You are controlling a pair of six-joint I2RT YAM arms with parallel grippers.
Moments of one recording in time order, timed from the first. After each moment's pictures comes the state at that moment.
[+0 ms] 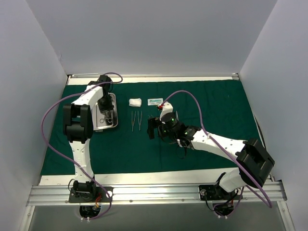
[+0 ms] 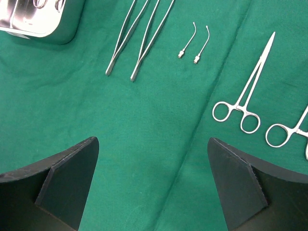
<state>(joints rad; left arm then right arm) -0.13 2.19 1.78 -0.93 -0.17 -0.43 0.85 1.45 0.85 -0.01 0.19 0.44</state>
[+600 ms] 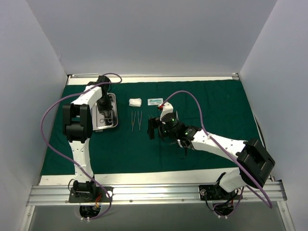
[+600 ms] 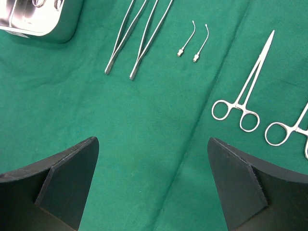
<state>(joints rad) -0.11 2.18 1.76 -0.91 -0.17 -0.40 0.85 1.45 0.84 -0.01 0.19 0.44</state>
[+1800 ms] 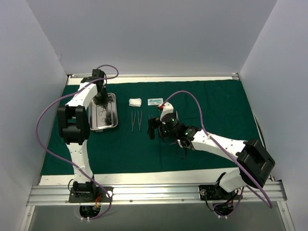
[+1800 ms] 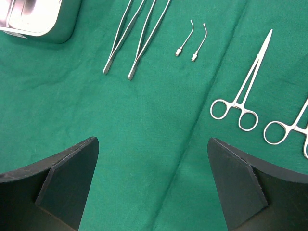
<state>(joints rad) -0.08 2.15 1.81 -0.87 -0.10 -0.35 0.85 1.44 0.84 -0.01 0.19 0.45</state>
